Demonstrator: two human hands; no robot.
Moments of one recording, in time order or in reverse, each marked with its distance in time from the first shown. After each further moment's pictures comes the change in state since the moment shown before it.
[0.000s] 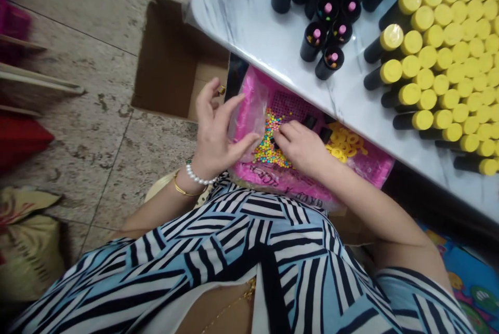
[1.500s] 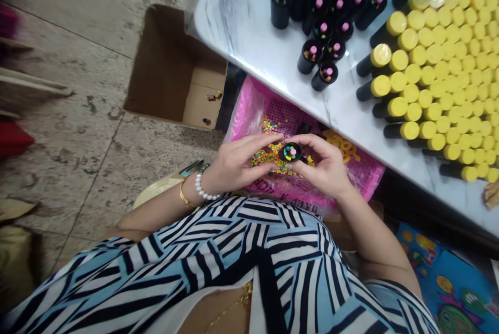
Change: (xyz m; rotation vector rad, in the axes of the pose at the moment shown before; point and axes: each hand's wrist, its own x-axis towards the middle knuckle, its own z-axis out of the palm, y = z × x) left_hand 0.004 0.033 0.005 -0.369 -0.200 0.251; right_hand -0.038 -0.013 -0.032 0.881 0.378 0.402
